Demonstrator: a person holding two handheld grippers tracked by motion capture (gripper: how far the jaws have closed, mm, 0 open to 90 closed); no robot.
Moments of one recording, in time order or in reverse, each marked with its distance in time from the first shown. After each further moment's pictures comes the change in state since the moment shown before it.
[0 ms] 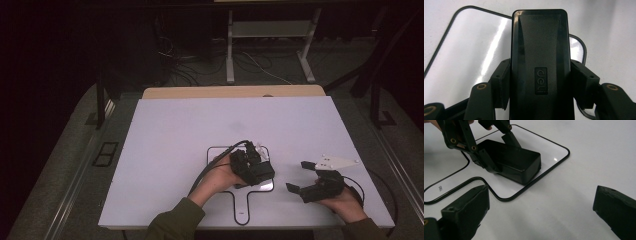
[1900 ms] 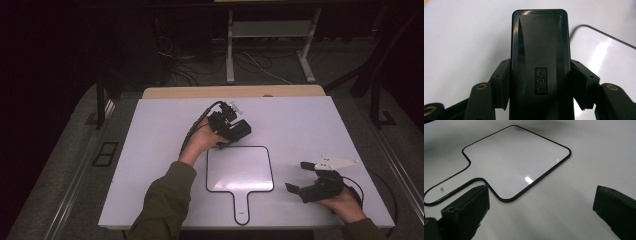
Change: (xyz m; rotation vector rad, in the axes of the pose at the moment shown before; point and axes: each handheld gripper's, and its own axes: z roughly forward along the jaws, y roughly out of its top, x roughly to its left) left arm 0.122 0.001 -0.044 -0.051 0.169 -0.169; right arm 0.001 -0.001 0.001 -0.001 0.011 0.014
